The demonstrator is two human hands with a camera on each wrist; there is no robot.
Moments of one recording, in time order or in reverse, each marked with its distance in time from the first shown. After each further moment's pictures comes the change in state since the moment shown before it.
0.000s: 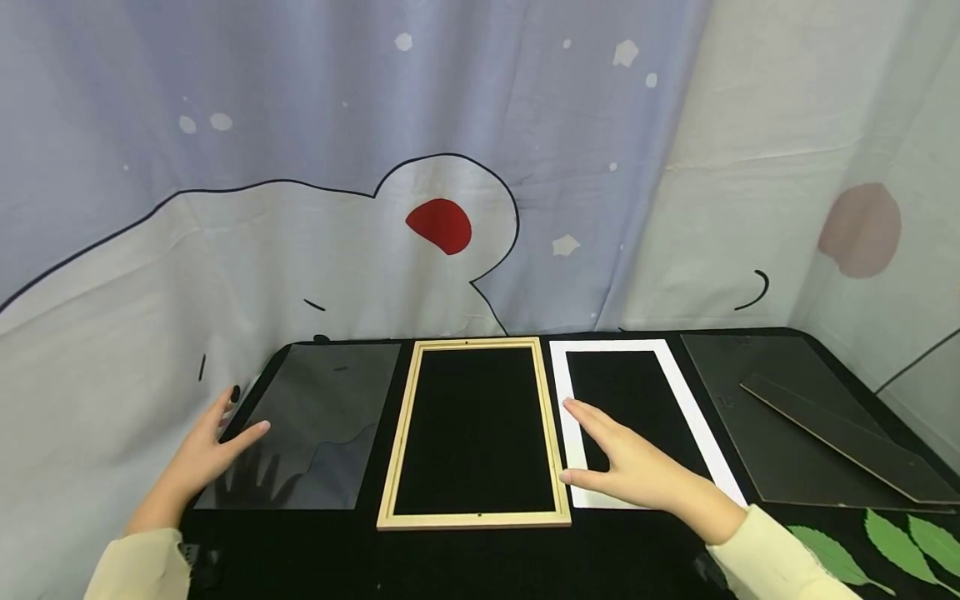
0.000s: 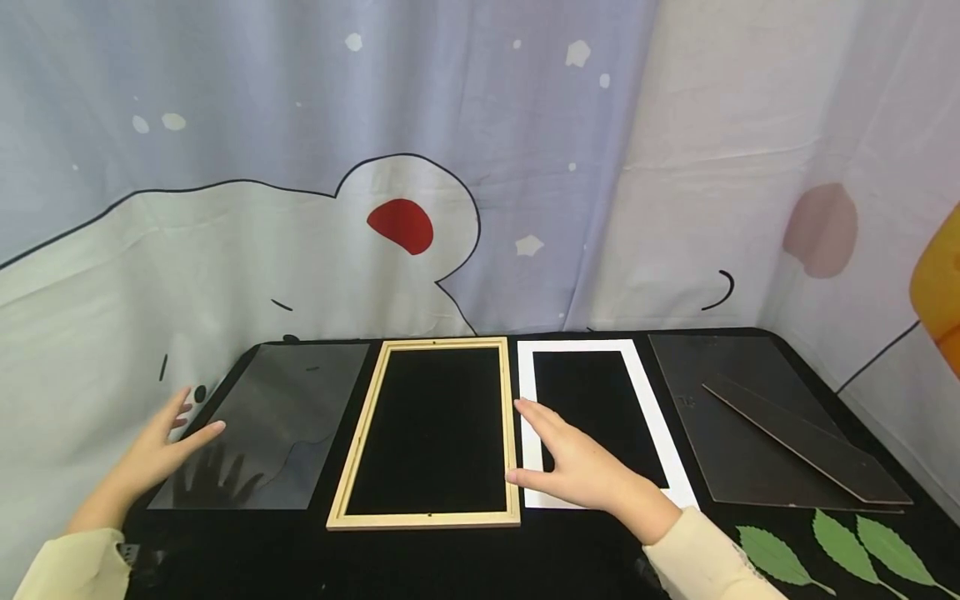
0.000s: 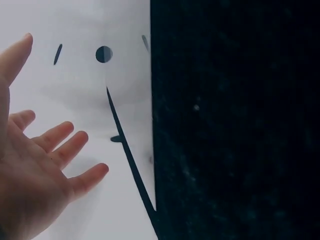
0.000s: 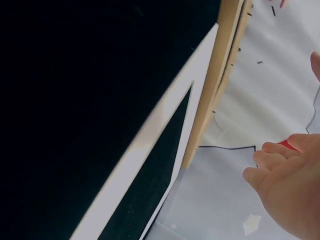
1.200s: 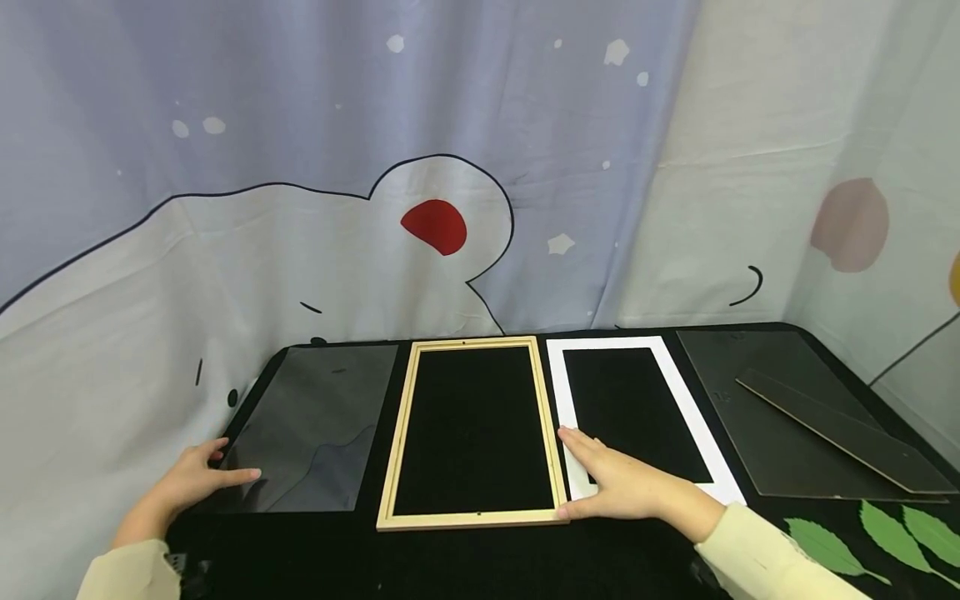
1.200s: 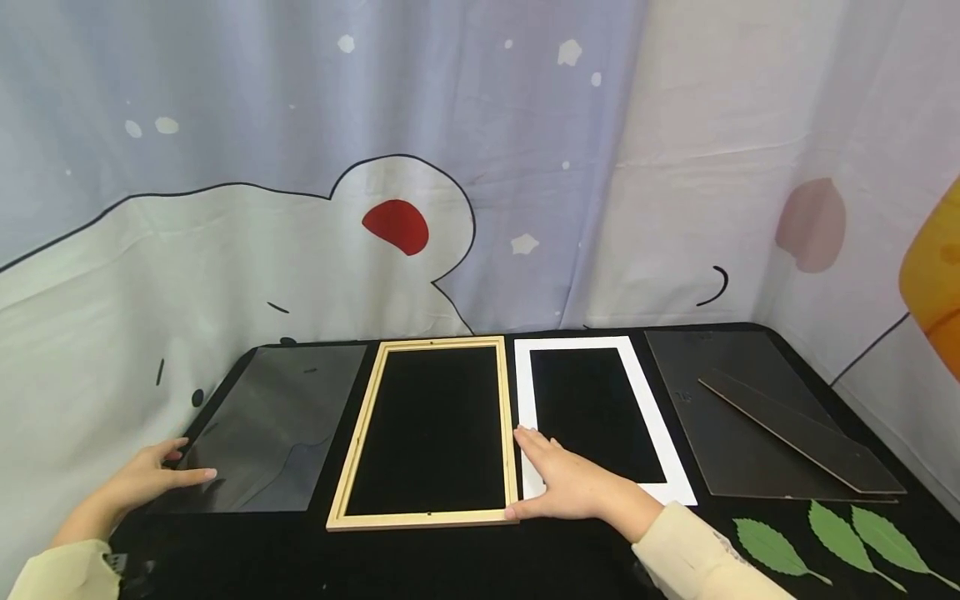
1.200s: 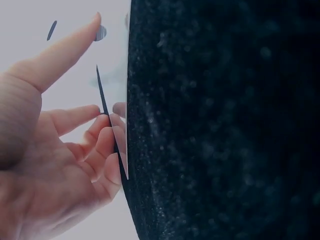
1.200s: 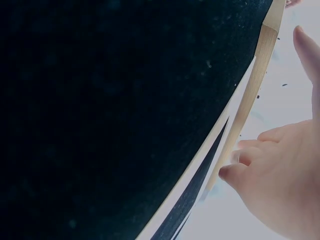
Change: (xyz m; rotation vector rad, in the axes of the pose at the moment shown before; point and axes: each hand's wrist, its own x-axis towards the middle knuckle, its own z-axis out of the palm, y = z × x) left_hand 0.007 -0.033 -0.004 0.048 -0.257 -0.222; right_hand -0.002 0.008 0.020 0.054 -0.248 0.039
